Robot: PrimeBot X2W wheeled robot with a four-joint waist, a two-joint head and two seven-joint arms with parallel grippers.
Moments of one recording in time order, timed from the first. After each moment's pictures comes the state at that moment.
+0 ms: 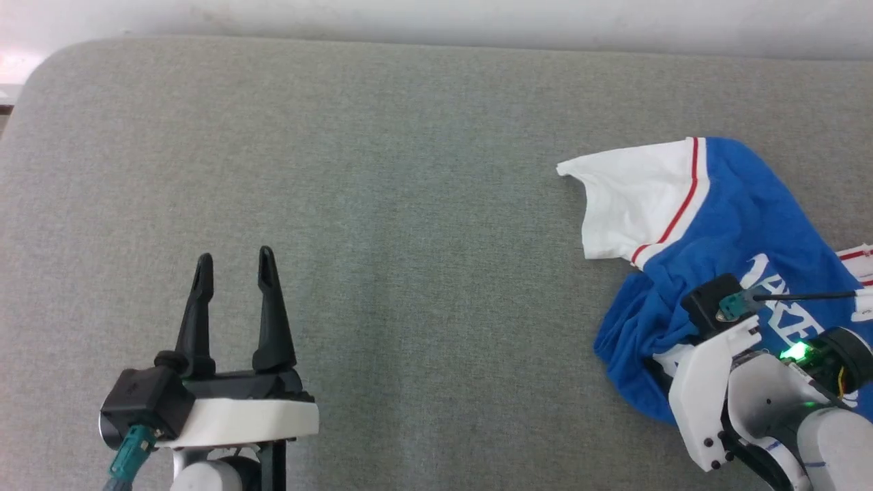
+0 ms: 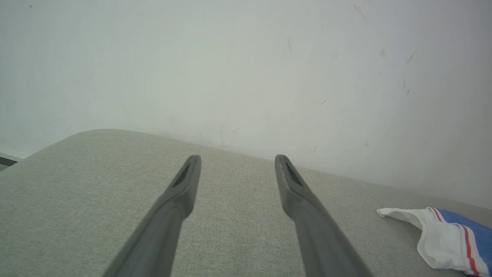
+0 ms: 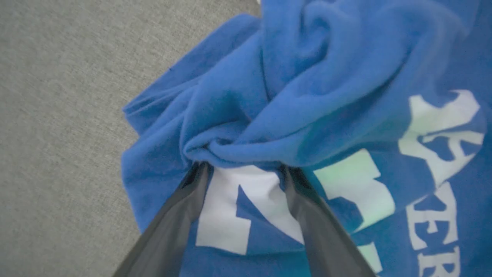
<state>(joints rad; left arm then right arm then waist) -0.01 0.05 -0.07 -0.17 -0.25 0.09 -0.26 -0.11 -0.32 0.21 -0.16 0.24 0.13 0.87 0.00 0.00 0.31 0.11</state>
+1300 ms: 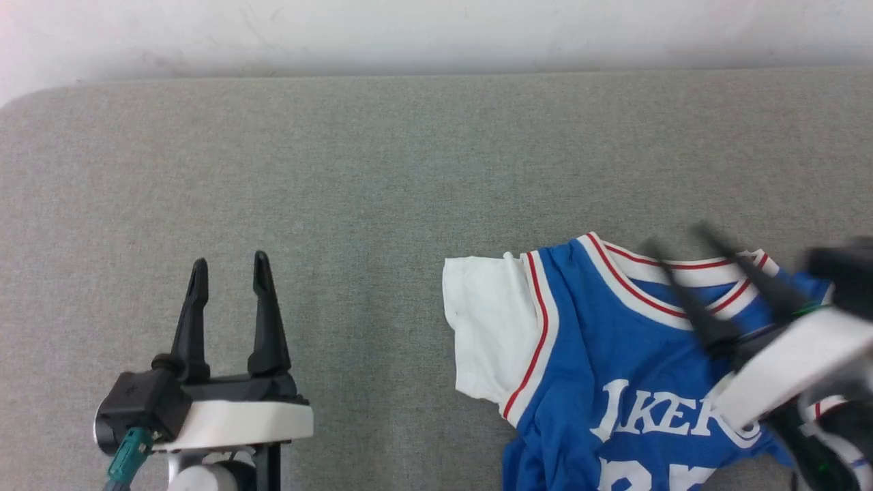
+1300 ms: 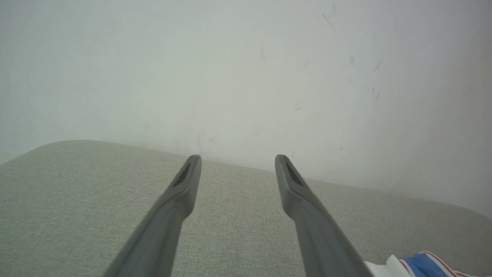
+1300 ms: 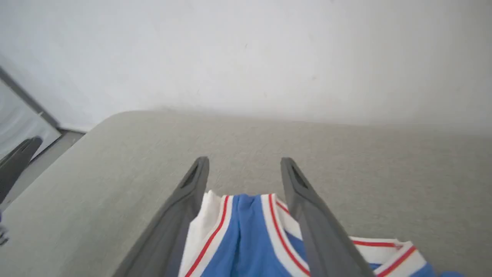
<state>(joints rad) -0.01 0.05 -0.05 -0.15 -0.24 0.09 -0.26 -0.07 -0.21 0.08 -0.43 0.50 0.13 0.53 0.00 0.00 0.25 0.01</state>
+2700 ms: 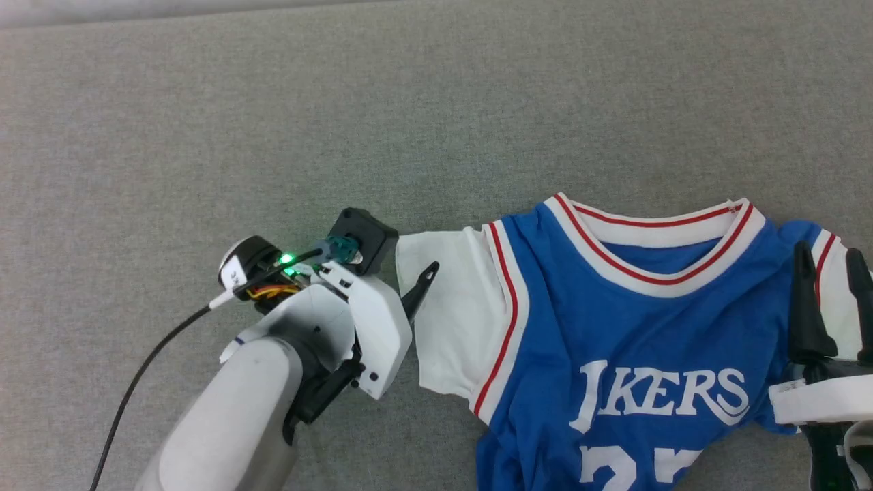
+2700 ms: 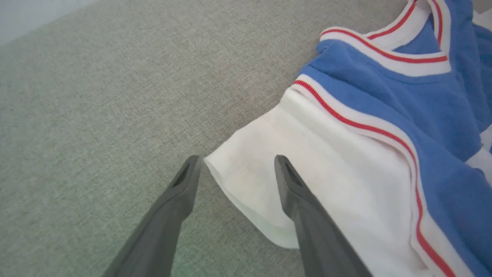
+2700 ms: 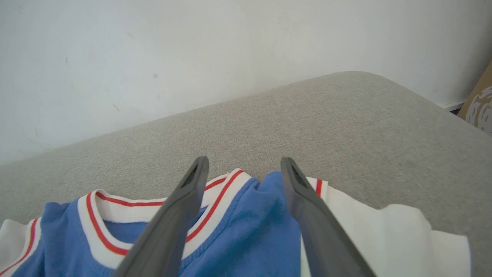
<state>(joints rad) -0.42 0.28 -0.46 -0.04 -0.30 -0.12 0.55 0.00 -0.05 -0.22 -0.13 0.35 0.13 -0.09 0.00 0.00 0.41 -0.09</state>
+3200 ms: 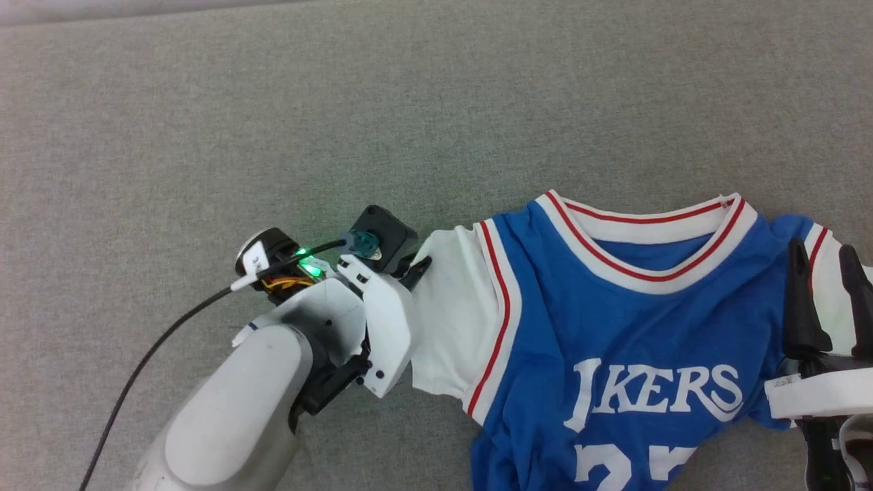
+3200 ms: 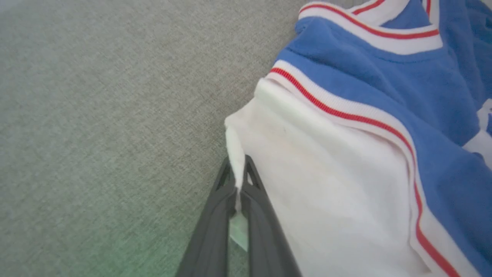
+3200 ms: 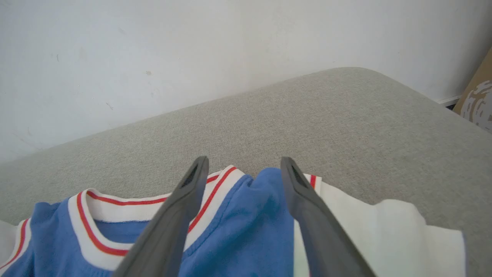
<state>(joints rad) -0.50 0.33 -0.57 0.03 -0.37 -0.12 0.56 -0.02 -0.05 -0.22 -0.10 0.36 0.13 -0.09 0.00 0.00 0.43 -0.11</state>
